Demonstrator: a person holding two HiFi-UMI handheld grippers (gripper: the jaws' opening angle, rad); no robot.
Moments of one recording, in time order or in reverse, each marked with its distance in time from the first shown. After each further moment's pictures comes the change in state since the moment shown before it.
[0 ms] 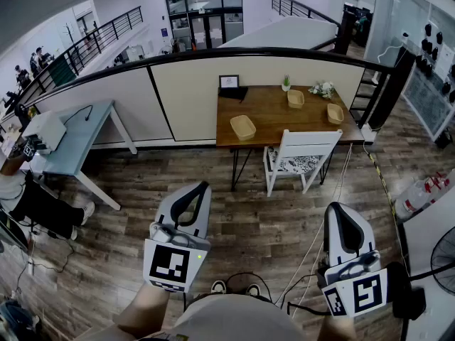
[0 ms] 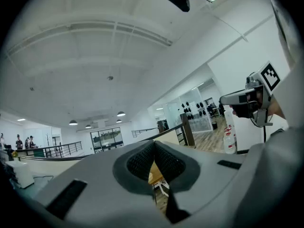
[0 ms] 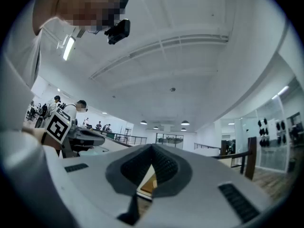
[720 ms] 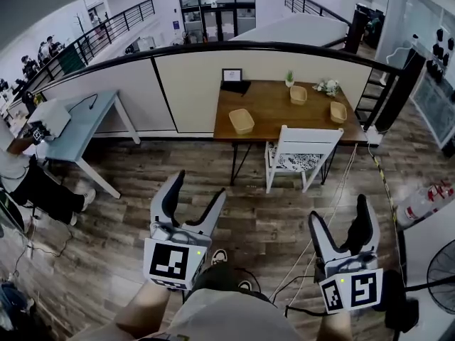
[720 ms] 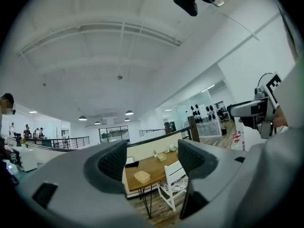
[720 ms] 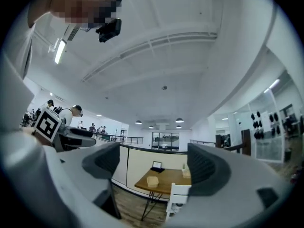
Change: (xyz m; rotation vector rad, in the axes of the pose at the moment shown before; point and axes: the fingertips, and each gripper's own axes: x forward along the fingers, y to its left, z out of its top) left arm 0.018 -0.045 -0.007 -0.075 0.008 0.115; right arm -0.017 -0.070 -0.041 0.071 0.009 -0.058
